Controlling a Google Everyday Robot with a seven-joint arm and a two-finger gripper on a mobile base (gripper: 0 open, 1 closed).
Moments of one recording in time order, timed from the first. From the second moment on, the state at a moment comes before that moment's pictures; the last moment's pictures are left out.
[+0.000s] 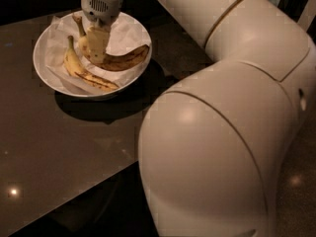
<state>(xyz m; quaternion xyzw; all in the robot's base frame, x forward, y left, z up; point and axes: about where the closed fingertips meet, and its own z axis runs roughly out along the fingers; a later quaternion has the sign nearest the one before) 0.623 0.129 0.945 -0.69 0.71 0.08 0.12</state>
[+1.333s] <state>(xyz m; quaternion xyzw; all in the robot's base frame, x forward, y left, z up) 0.551 0.111 0.986 -0.67 0.73 0.05 0.13</state>
